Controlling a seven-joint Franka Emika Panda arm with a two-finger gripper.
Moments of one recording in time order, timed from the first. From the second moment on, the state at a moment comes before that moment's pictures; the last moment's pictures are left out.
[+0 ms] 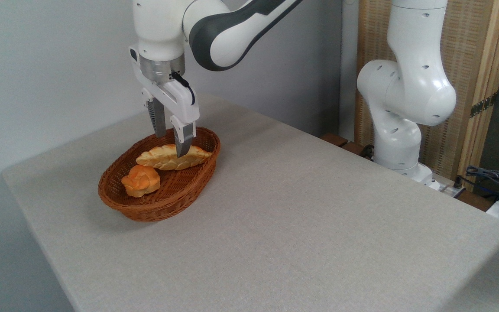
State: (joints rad) arm -0.19 -0.10 -0.26 -2.08 -0.32 2.12 0.47
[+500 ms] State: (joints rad) arm -0.18 -0.15 -0.14 -1.91 -0.05 1.85 0.48
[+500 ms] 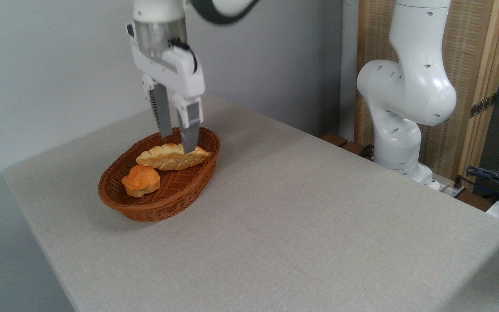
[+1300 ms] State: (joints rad) arm -0.10 -0.02 0.00 -1.61 0.00 1.61 0.55
